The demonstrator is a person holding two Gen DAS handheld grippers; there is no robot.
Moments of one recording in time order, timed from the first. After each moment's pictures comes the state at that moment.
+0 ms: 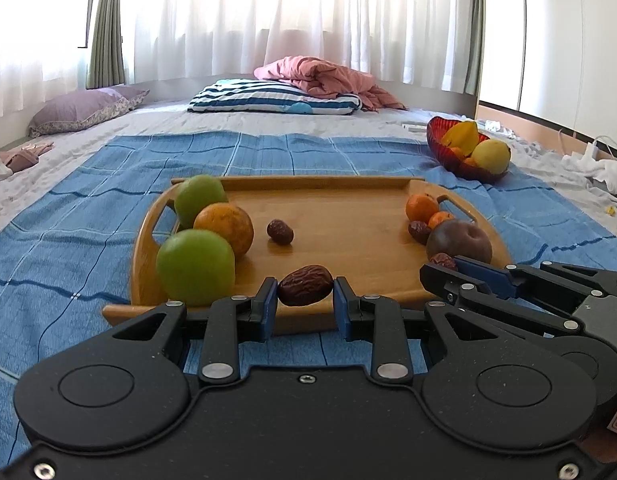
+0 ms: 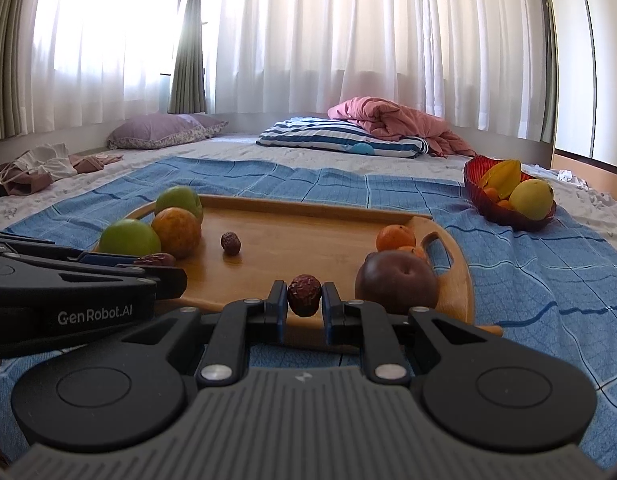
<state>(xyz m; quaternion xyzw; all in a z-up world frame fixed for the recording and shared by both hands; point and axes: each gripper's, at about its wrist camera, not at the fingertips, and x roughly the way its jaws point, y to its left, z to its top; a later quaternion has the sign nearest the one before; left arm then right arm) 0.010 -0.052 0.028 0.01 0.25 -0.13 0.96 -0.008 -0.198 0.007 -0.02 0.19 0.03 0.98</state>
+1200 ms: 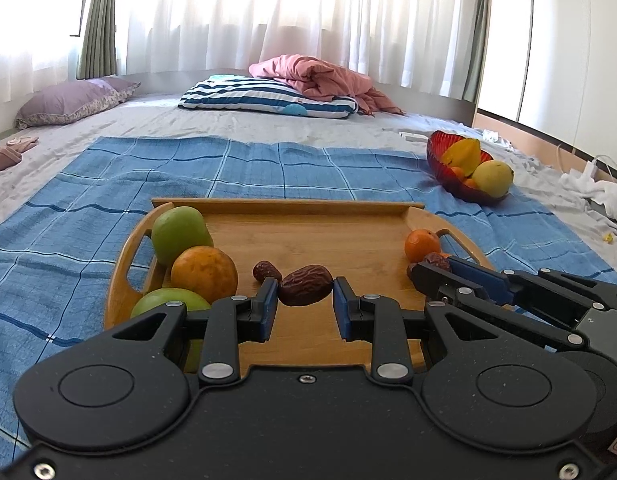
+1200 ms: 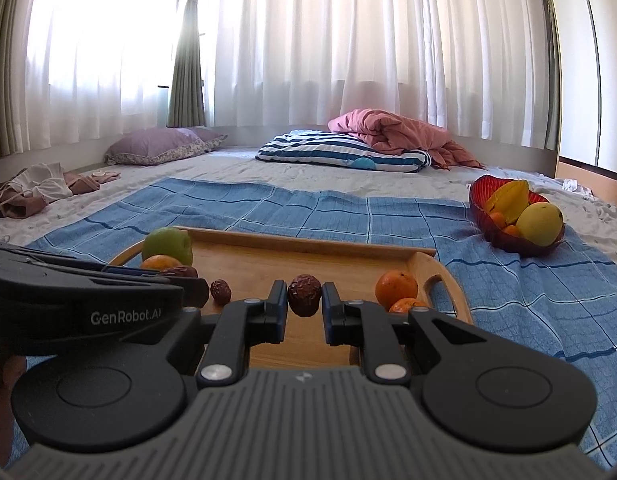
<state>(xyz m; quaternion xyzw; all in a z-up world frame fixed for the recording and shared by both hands) 0.060 -0.059 0.050 -0.01 0.26 -0.14 0.96 0.029 -0.205 0.033 -0.01 0.18 0.04 0.98</state>
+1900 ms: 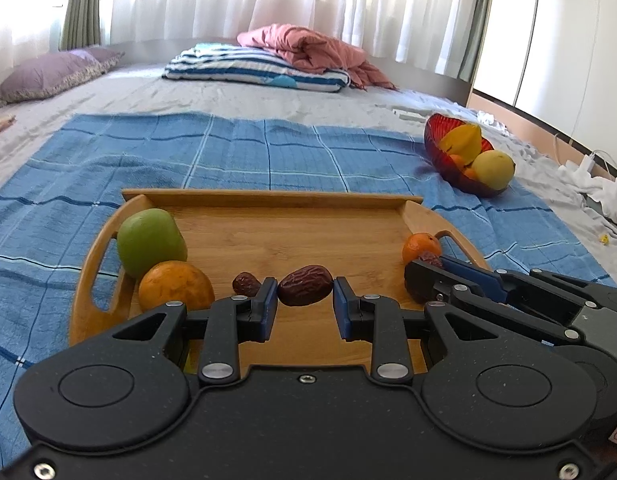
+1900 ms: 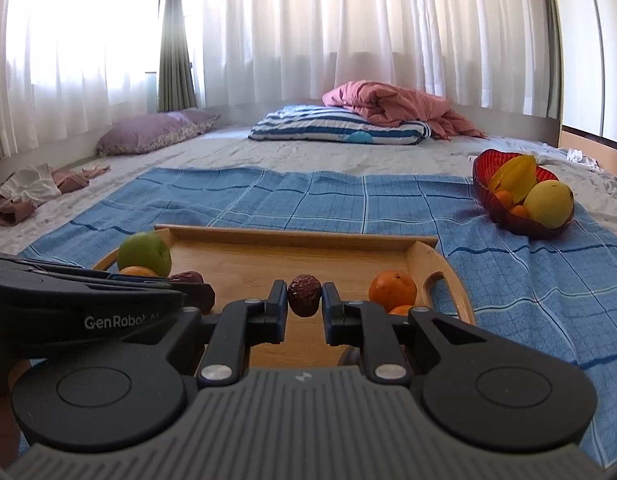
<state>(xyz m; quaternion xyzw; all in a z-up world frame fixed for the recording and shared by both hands) 0.116 -0.070 0.053 -0.02 0.32 -0.16 0.93 0.073 -0.223 0.039 0.01 0.23 0.04 0.97</state>
